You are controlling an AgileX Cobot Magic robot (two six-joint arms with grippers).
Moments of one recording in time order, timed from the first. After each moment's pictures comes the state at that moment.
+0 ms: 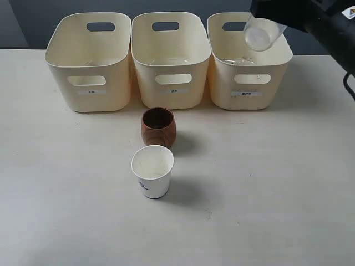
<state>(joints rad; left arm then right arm) -0.04 0.00 0.00 0.05 0.23 0.12 0.48 1.34 -0.76 0.64 -0.56 -0.54</state>
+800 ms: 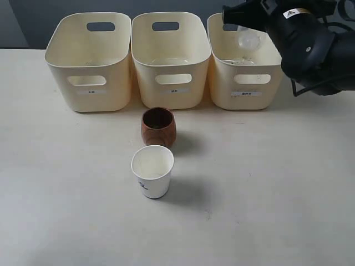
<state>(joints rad) -0.04 0.00 0.00 0.05 0.23 0.12 0.48 1.67 -0.97 0.75 -0.68 -0.67</state>
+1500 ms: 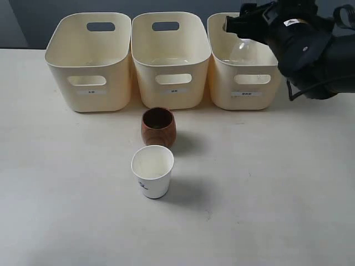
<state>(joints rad) -0.04 0.00 0.00 0.05 0.23 0.12 0.48 1.69 -0.97 0.92 -0.63 -0.72</state>
